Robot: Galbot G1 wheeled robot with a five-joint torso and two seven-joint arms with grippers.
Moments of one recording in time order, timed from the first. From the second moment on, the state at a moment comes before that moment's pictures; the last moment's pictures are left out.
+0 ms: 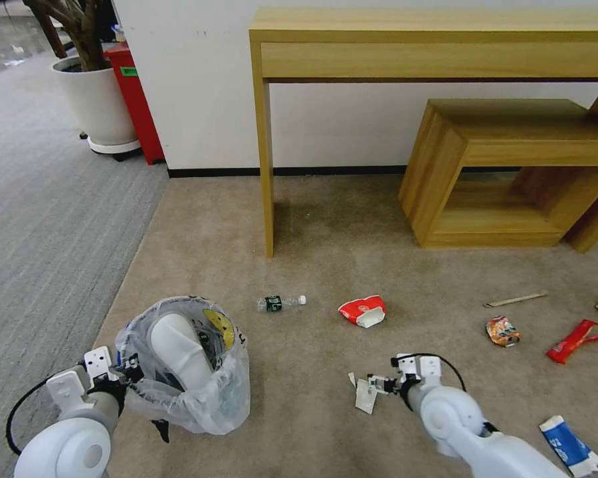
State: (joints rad) left arm 1.58 -1.26 -0.78 -2.15 -0.78 0.62 -0.44; right arm -1.14 0.93 -0.05 1.65 1.03 -0.52 0.54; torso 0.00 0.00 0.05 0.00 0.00
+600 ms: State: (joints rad) left arm 1.56 -1.26 -0.77 -2.12 -0.79 0.62 -0.44; right arm -1.12 0.98 -0.14 1.52 0.92 -0.42 0.52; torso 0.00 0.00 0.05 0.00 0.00
